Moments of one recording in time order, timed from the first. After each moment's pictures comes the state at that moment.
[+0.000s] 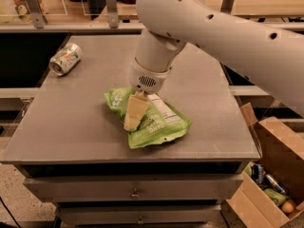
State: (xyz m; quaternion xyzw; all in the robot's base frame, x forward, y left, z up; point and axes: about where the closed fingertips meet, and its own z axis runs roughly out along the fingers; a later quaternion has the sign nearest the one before) arm 0.509 0.040 0.835 -0.66 0.73 0.14 0.10
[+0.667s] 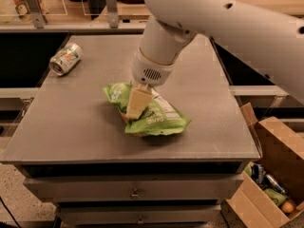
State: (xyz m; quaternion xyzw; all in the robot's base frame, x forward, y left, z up) arm 0.509 0.033 0.865 -0.67 0.72 0.12 0.15
